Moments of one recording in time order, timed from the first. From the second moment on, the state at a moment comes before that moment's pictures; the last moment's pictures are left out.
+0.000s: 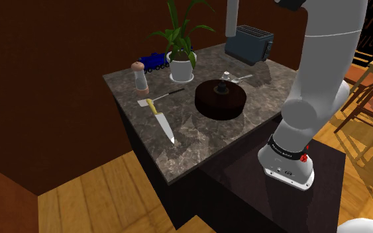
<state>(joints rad) -0.28 0.32 -0.59 -1.12 0.29 1.56 -0.58</state>
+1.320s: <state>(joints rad) 0.06 0.32 -0.46 -1.35 0.18 1.84 -0.19</state>
